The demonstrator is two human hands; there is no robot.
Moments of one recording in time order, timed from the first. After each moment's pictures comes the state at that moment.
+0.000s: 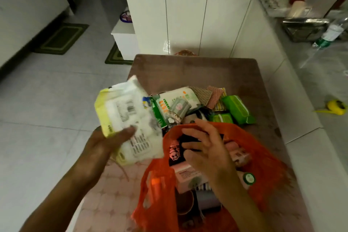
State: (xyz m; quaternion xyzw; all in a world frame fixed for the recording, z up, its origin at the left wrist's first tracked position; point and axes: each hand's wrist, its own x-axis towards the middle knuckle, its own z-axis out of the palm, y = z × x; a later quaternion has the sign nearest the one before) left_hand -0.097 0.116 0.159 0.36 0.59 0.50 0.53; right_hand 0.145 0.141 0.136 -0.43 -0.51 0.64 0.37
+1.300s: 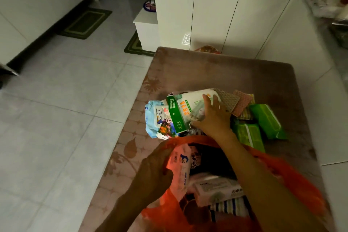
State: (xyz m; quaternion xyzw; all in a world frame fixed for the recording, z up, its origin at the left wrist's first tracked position) left_hand -0.075 0.123 0.037 0.62 0.68 0.26 0.29; right_hand 0.071 0.326 0.023 -0.60 -0.77 0.21 0.00
